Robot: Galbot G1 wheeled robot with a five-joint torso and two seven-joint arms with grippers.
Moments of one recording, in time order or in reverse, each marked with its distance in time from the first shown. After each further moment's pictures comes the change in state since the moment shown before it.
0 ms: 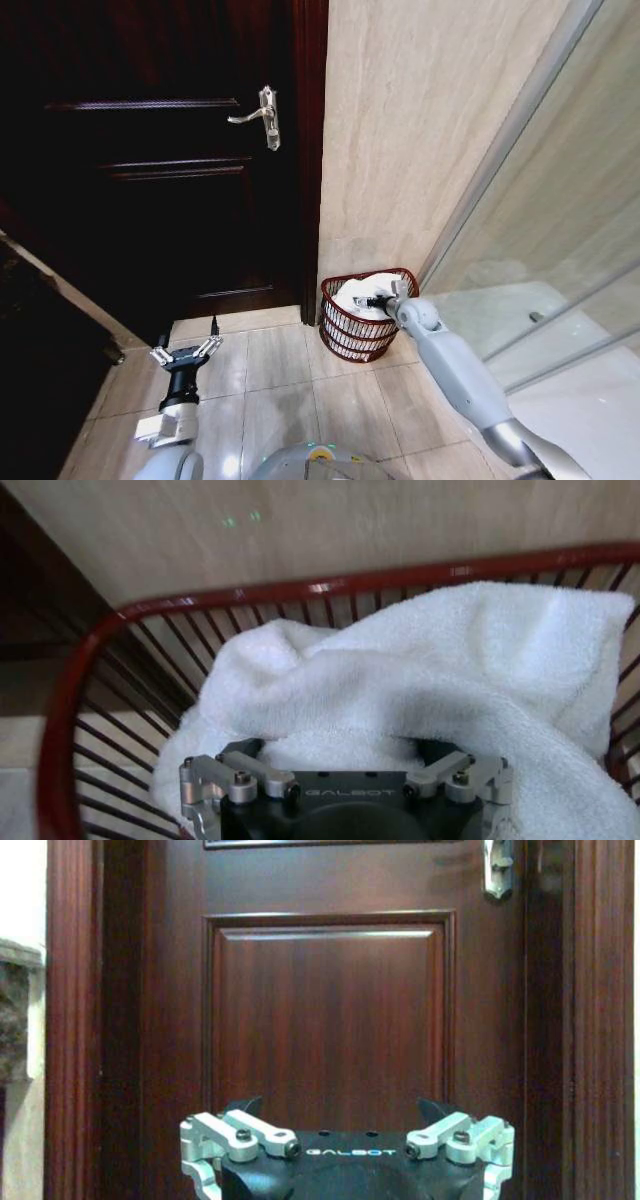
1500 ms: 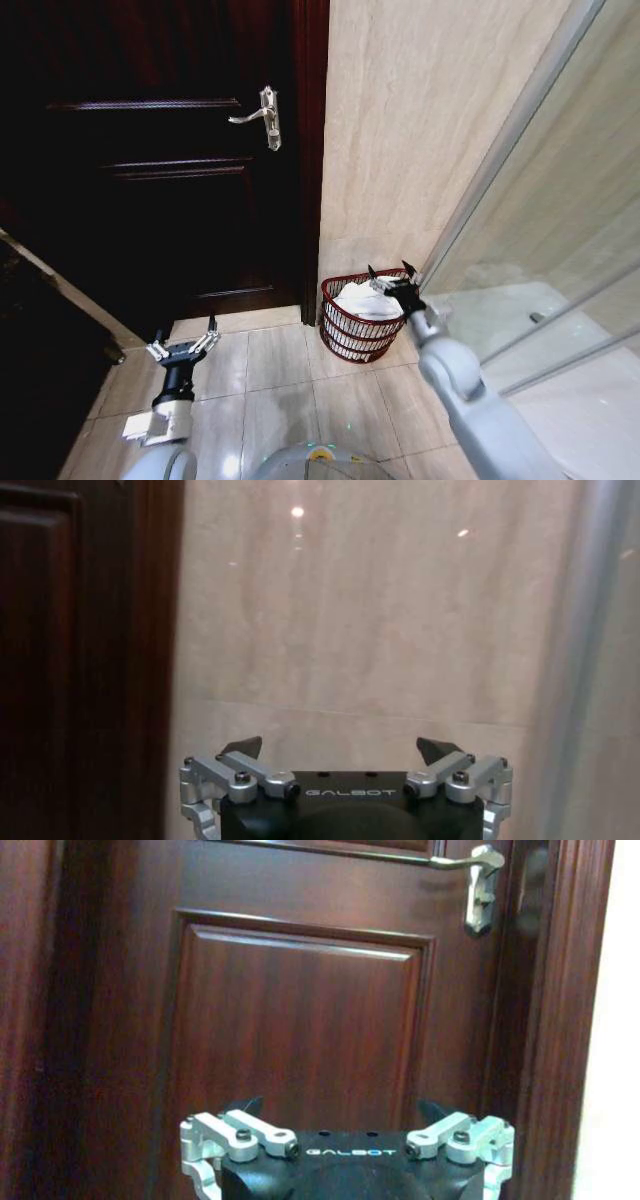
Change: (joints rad) left arm -0.044 0.008 0.000 -0.114 -0.117 0.185 0.085; right arm -0.677 0.018 0.308 0.850 -0.437 0.518 0.164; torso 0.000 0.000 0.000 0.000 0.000
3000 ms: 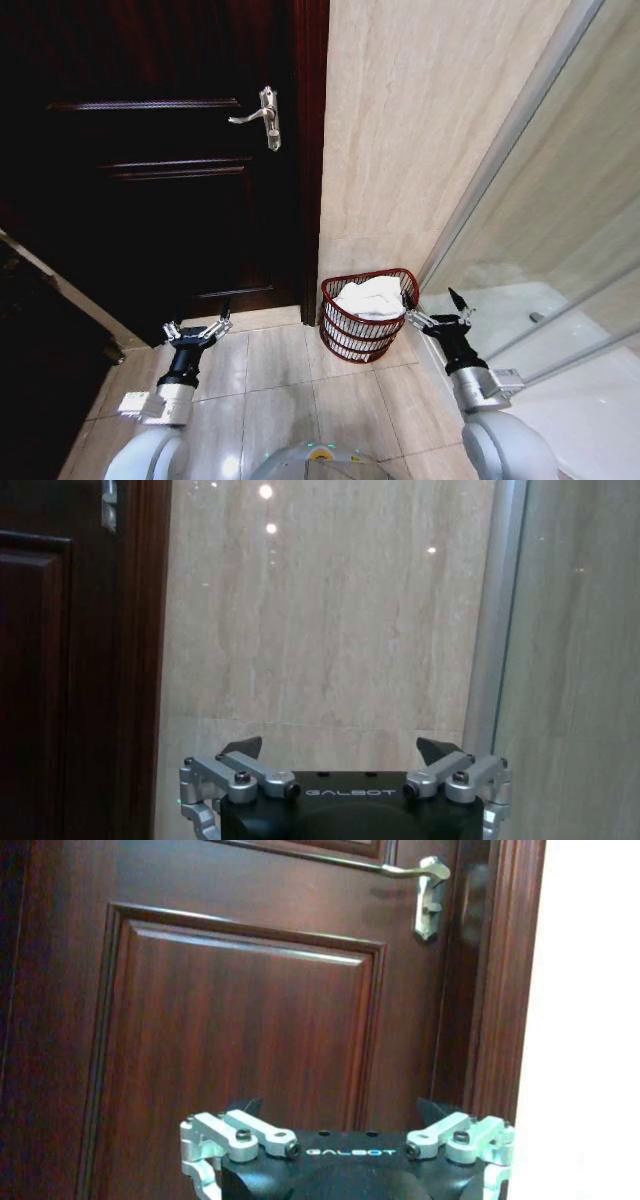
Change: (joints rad) left arm 0.007 0.133 0.004 -0.008 -0.081 0.001 0.036; right arm -0.294 0.241 0.226 0.181 -0.100 0.095 -0.215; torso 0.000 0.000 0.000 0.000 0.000
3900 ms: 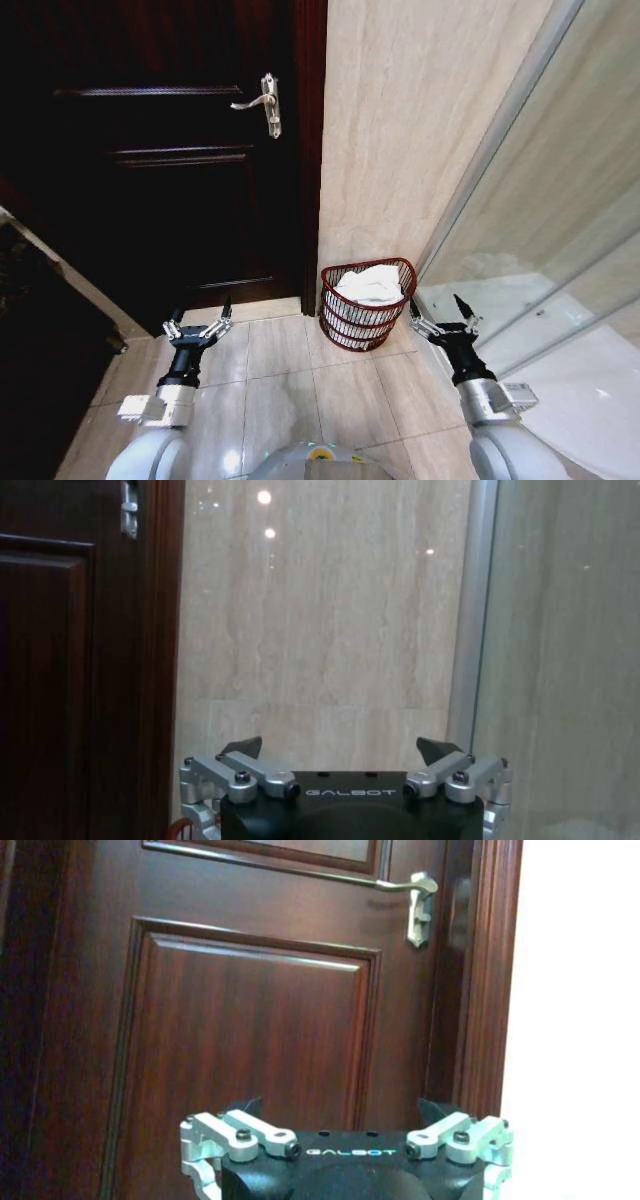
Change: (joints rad) left arm 0.008 -0.037 0.007 -0.017 0.033 -0.025 0.001; right arm -0.057 -0.001 0.040 0.003 0.047 0.059 -0.027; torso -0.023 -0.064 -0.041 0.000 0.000
